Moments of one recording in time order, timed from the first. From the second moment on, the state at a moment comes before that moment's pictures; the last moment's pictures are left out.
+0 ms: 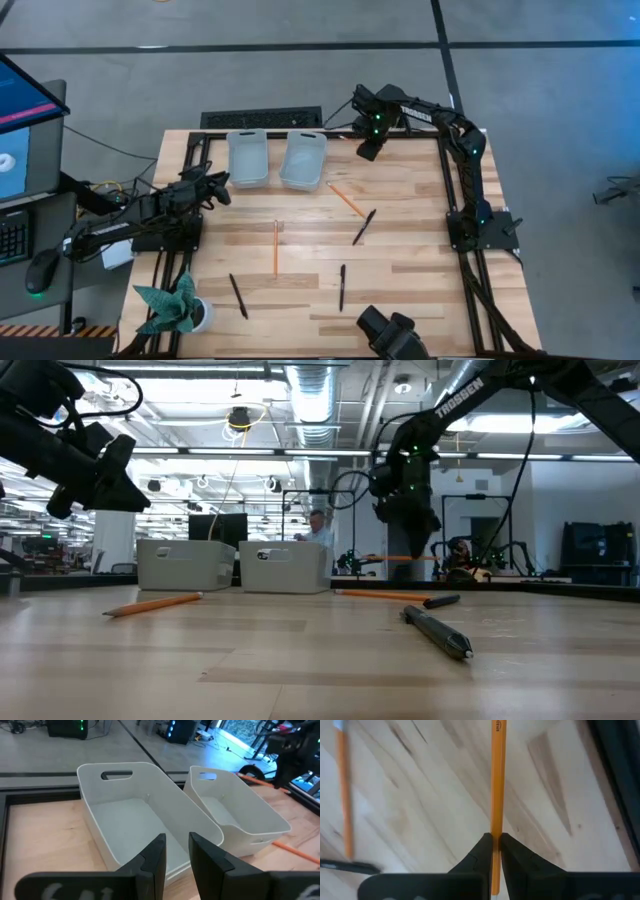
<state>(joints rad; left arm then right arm) 0.30 0.07 0.16 -0.48 -0.60 -0.59 -0.77 2.10 1.74 -1.24 -0.16 -0.29</state>
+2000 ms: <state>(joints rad) 0.30 0.07 0.16 -0.49 -0.45 -0.39 -0.34 2.10 1.80 -0.63 0.08 0.67</state>
